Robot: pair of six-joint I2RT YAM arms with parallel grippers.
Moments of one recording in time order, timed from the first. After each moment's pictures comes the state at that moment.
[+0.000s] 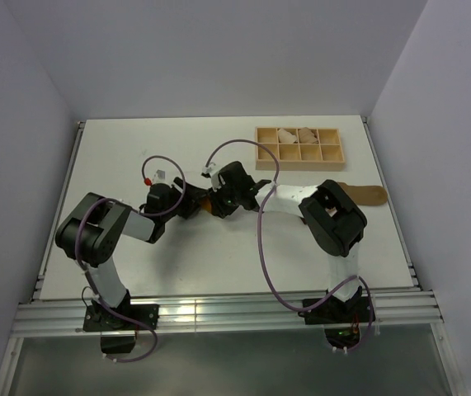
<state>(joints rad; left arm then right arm) -0.39 1.79 0.54 0.81 0.15 -1.20 0.73 1.94 1.19 -0.06 -0.24 0.01</state>
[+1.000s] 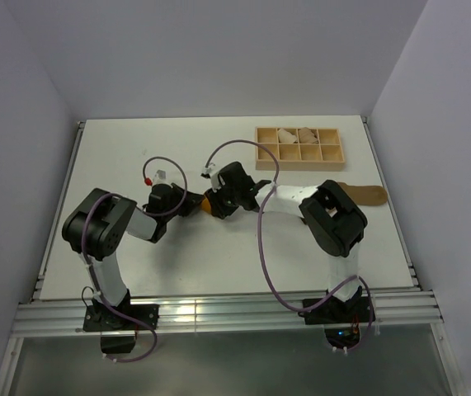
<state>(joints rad) -0.39 1.87 0.55 0.90 0.12 -1.17 0.73 1.94 1.19 -0.07 -0.24 0.01</state>
